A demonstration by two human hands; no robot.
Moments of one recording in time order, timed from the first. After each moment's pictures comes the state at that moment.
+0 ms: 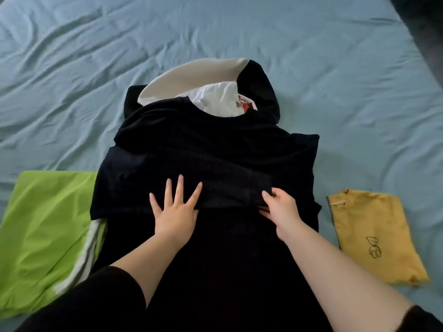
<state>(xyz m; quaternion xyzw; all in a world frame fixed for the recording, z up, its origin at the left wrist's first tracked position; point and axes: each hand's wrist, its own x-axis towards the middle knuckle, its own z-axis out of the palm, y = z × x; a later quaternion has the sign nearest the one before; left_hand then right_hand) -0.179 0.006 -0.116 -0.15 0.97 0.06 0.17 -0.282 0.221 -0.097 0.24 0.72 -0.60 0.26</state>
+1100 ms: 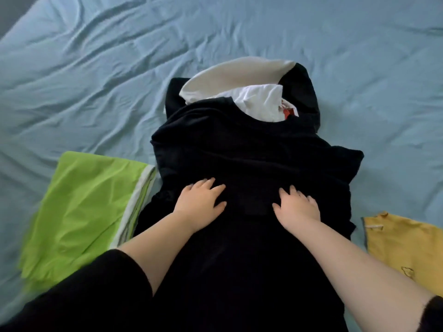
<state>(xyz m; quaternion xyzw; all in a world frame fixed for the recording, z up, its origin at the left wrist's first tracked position) -0.201 -0.037 -0.087 -0.10 0.96 0.14 0.20 -0.302 0.177 -0.085 -0.16 0.94 0.08 0.30</state>
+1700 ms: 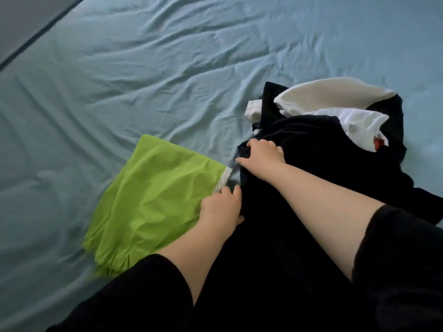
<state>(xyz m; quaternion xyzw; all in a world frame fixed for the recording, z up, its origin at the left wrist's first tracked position) -0.137 -0.137 -0.108 -0.21 0.96 0.10 0.14 -0.295 -0.122 -0.075 -0.31 0.93 0.01 0.21</state>
